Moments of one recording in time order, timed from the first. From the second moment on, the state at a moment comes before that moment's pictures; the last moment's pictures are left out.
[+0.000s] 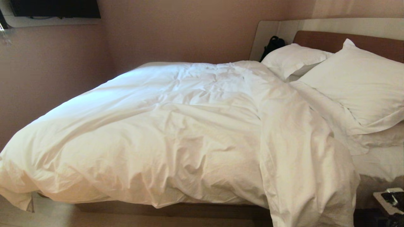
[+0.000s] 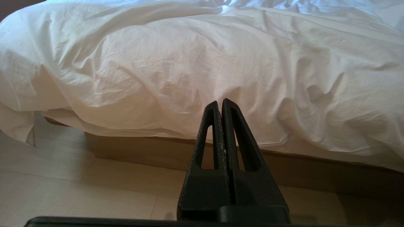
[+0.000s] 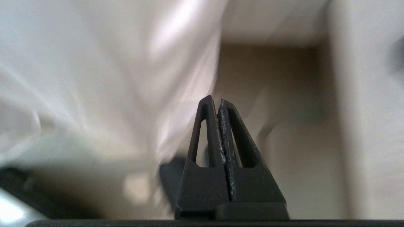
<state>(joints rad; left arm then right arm) 0.00 0.00 0.00 -0.02 0.03 -0.10 -0.71 2.21 0.00 -1.49 0.39 -0.51</state>
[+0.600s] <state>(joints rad) 0.00 0.00 0.00 -0.02 0.03 -0.10 -0.16 1.83 -0.32 -1.47 0.18 -0.35</state>
